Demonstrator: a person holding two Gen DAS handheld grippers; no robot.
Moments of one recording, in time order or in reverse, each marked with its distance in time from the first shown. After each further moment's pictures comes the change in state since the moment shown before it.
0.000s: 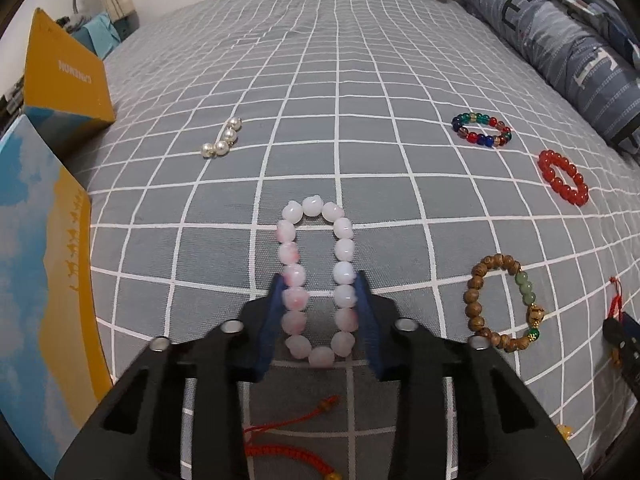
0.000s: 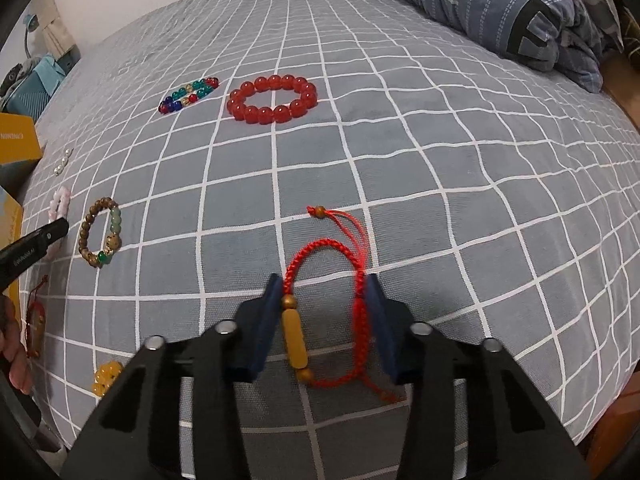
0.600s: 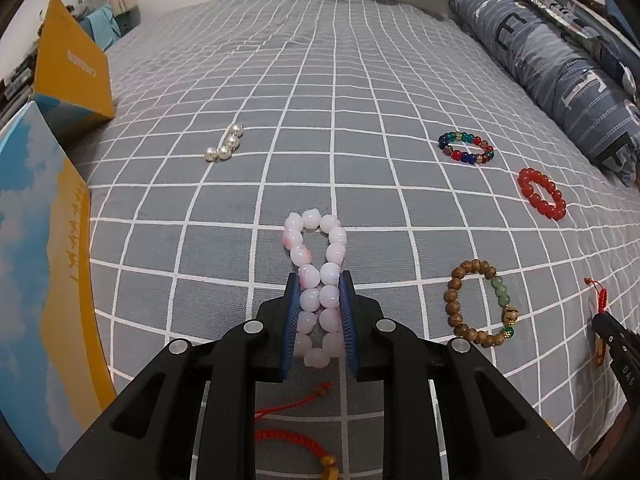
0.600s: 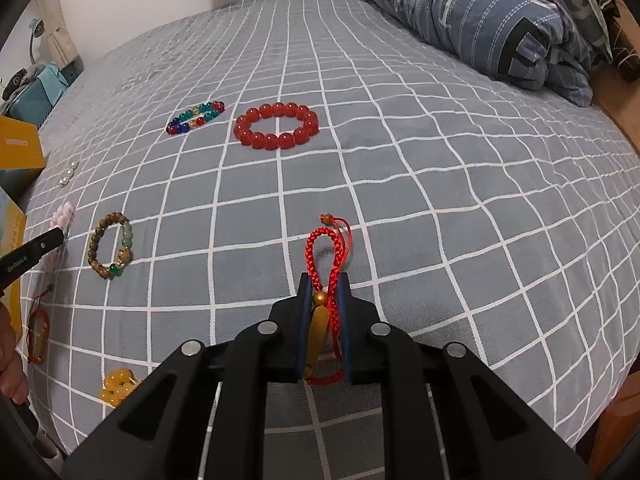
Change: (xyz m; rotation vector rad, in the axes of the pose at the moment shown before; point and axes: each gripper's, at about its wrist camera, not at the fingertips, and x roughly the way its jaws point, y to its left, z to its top) left arm -0.016 0.010 -0.002 -0.041 -0.038 -0.071; right arm -0.016 0.003 -0.002 -0.001 -0.089 -0.012
